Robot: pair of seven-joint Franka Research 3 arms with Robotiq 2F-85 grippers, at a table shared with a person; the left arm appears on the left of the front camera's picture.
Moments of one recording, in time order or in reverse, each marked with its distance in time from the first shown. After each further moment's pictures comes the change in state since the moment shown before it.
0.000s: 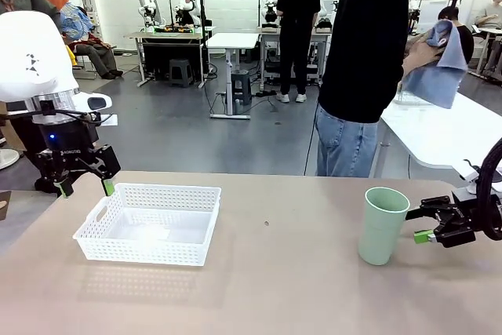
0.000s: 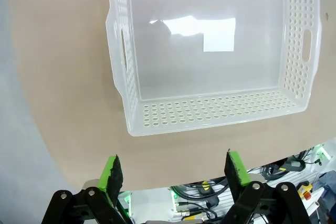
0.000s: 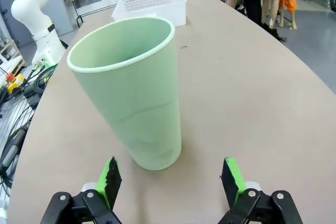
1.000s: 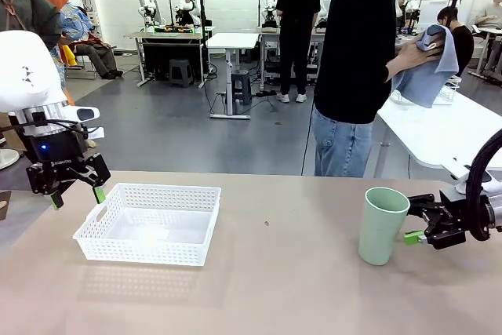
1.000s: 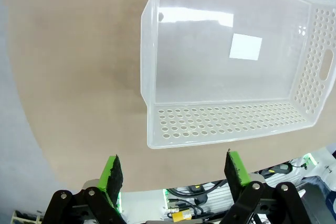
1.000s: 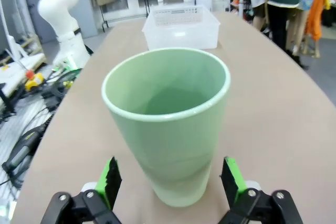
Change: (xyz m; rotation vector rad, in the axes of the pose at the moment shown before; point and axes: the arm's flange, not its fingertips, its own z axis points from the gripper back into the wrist) left arm 0.019 0.045 -0.031 -0.065 0.079 0.111; right arm 0.016 0.010 -0.029 0.123 -0.075 0.093
